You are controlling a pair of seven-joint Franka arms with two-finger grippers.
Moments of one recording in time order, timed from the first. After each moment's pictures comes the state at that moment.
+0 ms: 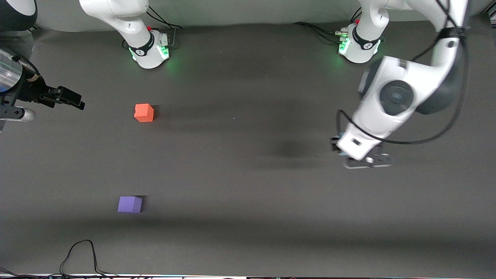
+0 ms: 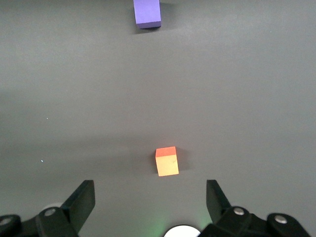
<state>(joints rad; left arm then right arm) -0.38 0.28 -0.05 -1.69 0.05 1.95 -0.54 0.02 -0.08 -0.02 -1.73 0.02 1.55 0.13</state>
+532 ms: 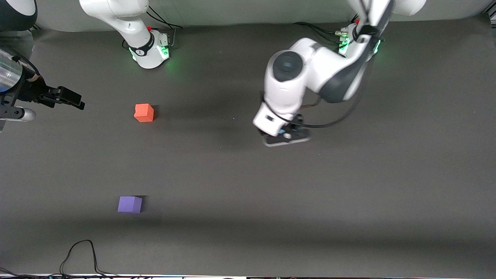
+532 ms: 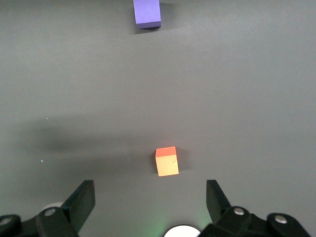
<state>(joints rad) -0.73 0.48 -0.06 -1.44 0.05 1.95 -0.96 0.02 -0.08 -0.02 -1.73 0.02 1.55 0.13</state>
